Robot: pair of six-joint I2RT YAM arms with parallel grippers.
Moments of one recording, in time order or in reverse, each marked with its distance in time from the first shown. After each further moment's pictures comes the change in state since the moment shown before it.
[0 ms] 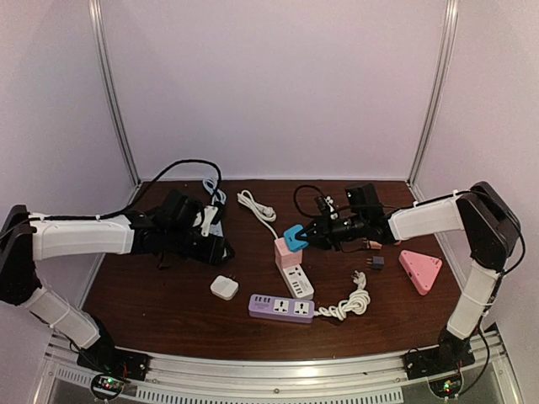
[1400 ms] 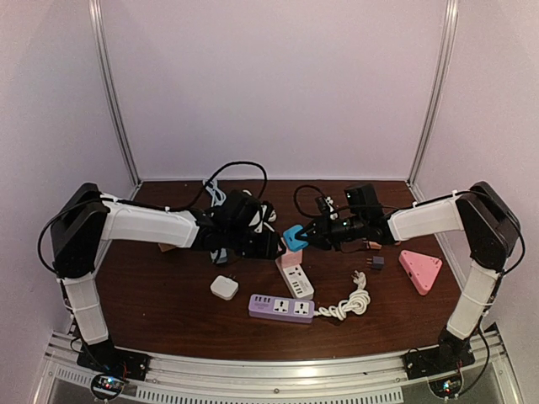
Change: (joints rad) left arm -0.158 0.442 0.355 0.153 -0.026 -0.253; right arm 0.003 -0.001 -0.002 0.012 0.037 0.005
